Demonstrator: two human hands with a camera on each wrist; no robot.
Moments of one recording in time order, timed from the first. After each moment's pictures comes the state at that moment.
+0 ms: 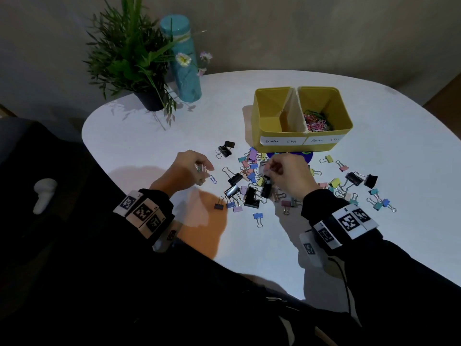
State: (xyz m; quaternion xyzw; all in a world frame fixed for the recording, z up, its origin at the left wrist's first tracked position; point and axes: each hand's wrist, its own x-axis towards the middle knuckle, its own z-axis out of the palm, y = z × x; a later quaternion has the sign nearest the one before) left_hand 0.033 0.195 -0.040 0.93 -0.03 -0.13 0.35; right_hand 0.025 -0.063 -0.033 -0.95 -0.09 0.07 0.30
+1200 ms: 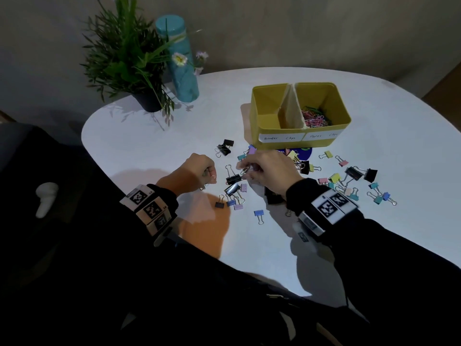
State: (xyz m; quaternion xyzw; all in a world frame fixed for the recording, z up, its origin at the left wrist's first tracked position) left_hand 0.038 0.184 -0.045 0.95 -0.12 -0.18 0.23; right_hand 0.031 -0.036 -0.035 -0.96 -0.21 0.06 0.19
